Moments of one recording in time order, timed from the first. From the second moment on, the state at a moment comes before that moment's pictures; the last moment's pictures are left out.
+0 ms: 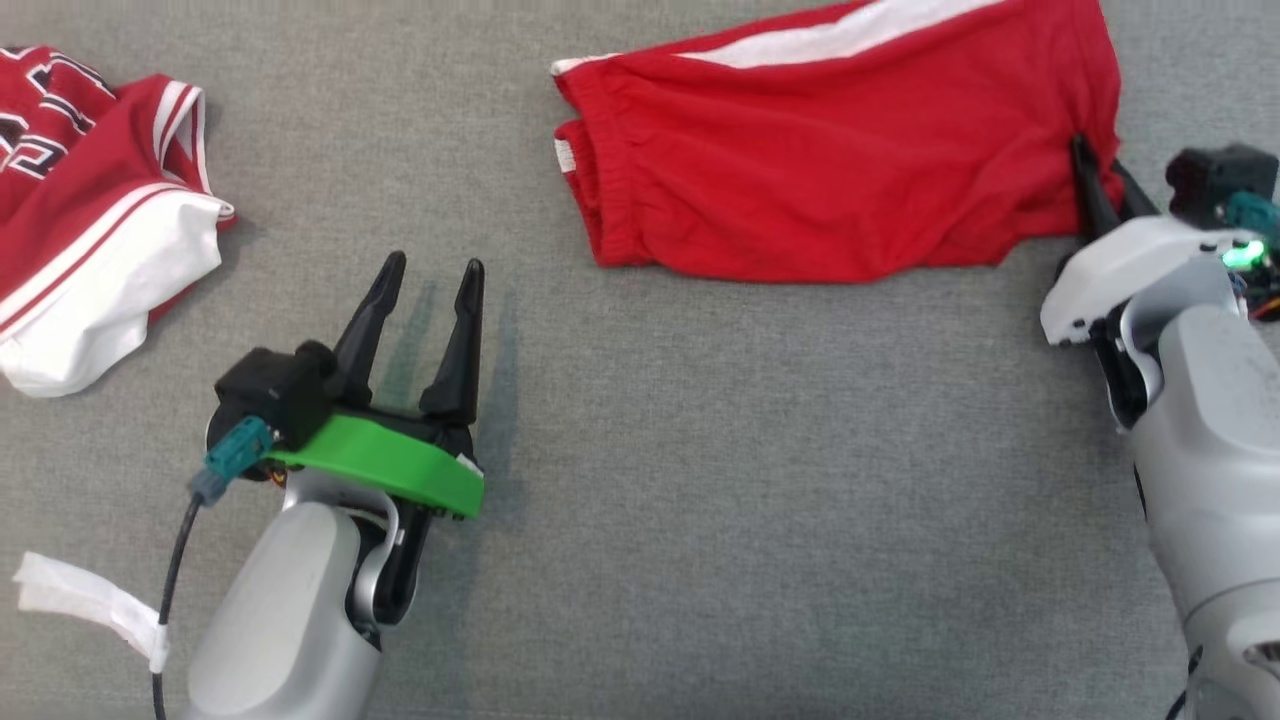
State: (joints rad) left arm -0.45 0.18 -0.38 0.33 -0.56 -0.13 -0.26; right arm -0.85 -0.16 -0.14 0.94 0.02 0.13 -0.23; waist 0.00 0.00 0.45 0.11
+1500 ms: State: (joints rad) left arm -0.27 0.12 -0.30 0.37 -0.46 -0.13 -0.26; right arm -0.65 -0.05 0.31 0.62 0.31 0.13 -0.26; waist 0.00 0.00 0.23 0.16
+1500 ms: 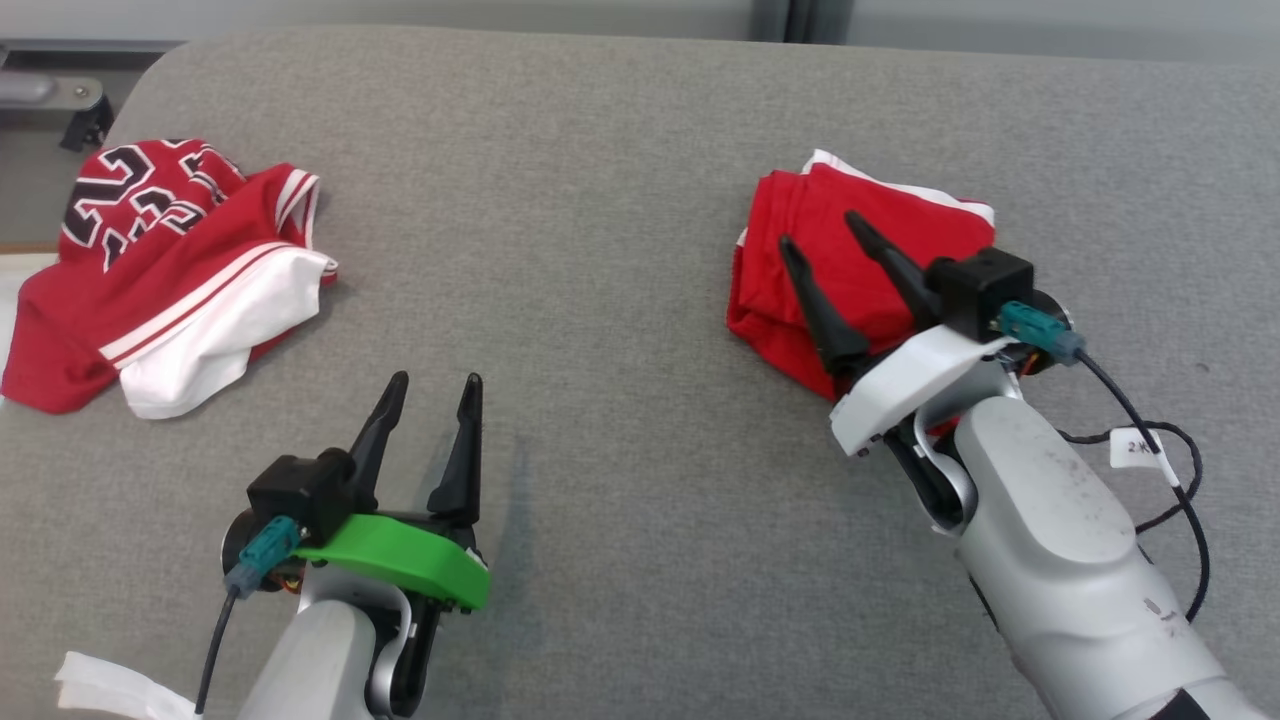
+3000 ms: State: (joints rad) left arm -0.21 0.06 -0.19 0.30 -0.27 -0.13 -0.26; right arm -0.54 -0.05 -0.03 0.54 0.08 0.13 -0.26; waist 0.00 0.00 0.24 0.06
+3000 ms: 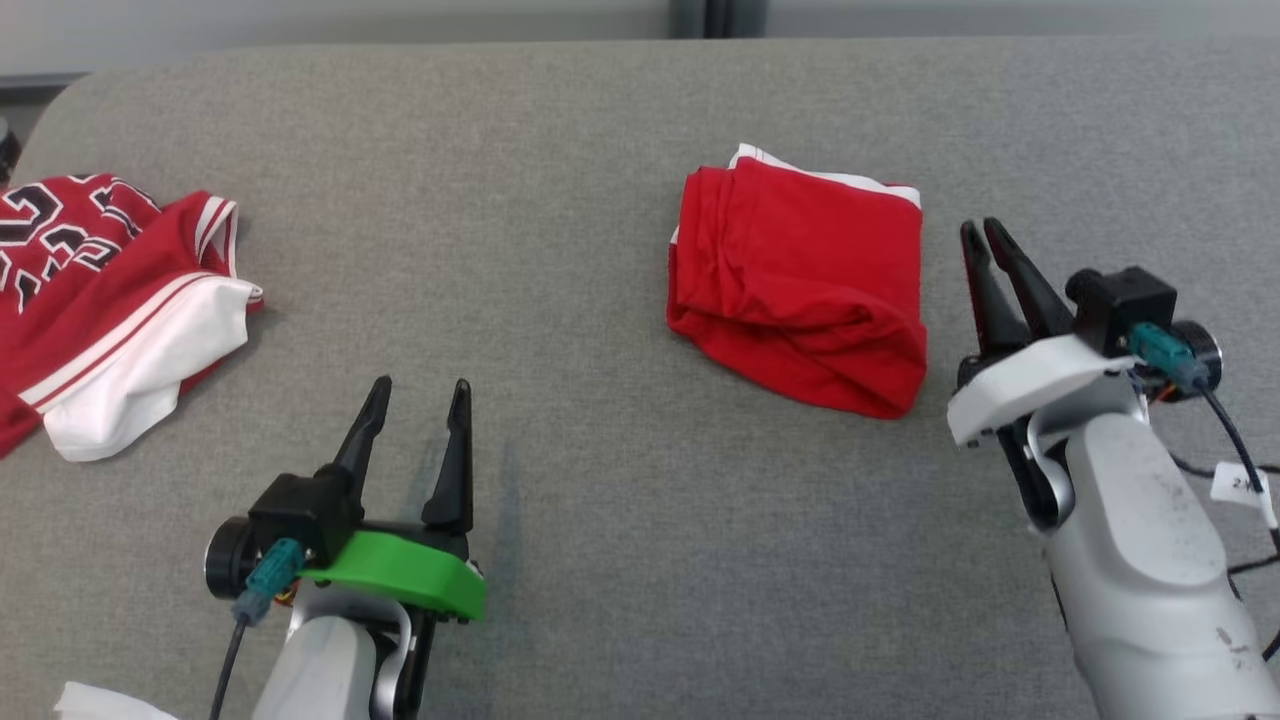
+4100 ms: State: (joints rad) left arm -0.24 0.06 -0.18 0.30 -0.30 -0.13 -0.26; right arm -0.53 -0.08 0.42 0.43 0.22 0.13 -0.26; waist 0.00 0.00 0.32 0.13
